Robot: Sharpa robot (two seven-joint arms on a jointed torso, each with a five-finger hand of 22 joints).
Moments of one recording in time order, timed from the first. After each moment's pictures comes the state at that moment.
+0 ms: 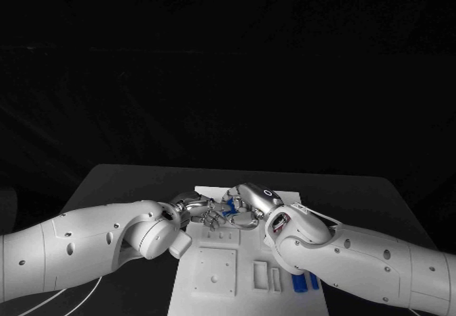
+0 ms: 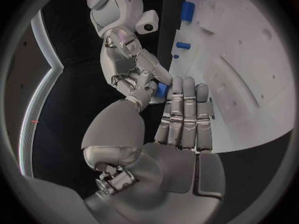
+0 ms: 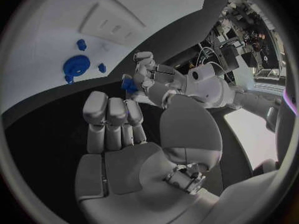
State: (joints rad) left arm 1.39 -0.74 -0.22 1.48 -0.23 -0.28 -0.07; left_hand 1.03 -0.06 0.48 -0.14 0.05 0.96 0.11 0.36 0.46 1.30 0.04 0.24 0.17 1.06 0.01 0.71 0.60 0.05 0.86 -0.08 0.60 1.31; right arm 1.19 -0.57 -0.03 1.49 -1.54 -0.52 -0.26; right_hand 1.10 -0.15 0.80 -0.25 0.05 0.98 0.06 0.38 0.47 1.23 -0.02 1.27 1.31 1.31 -0.13 1.25 1.02 0.13 1.27 -0.12 1.13 1.31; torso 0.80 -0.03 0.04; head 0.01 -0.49
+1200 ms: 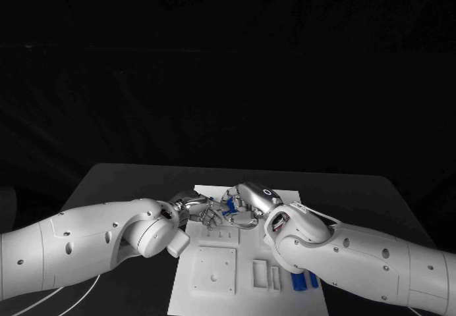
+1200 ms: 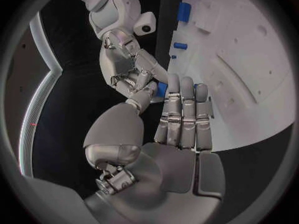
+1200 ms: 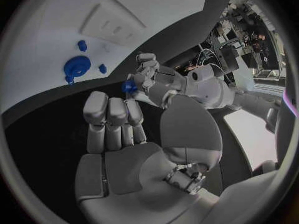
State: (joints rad) left arm 1.39 -0.74 -0.22 1.48 -0.26 -0.27 -0.08; left_hand 0.97 0.03 0.51 -0.23 0.07 1.04 0.11 0.38 0.50 1.39 0.01 0.29 0.21 1.10 -0.02 0.78 0.62 0.04 0.88 -0.11 0.64 1.31; right arm 1.19 -0.57 -0.03 1.49 -1.54 -0.52 -0.26; right_hand 1.09 -0.15 0.80 -0.26 0.05 0.98 0.06 0.38 0.48 1.23 -0.02 1.27 1.31 1.31 -0.13 1.25 1.02 0.13 1.27 -0.12 1.13 1.31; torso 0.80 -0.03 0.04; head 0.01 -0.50
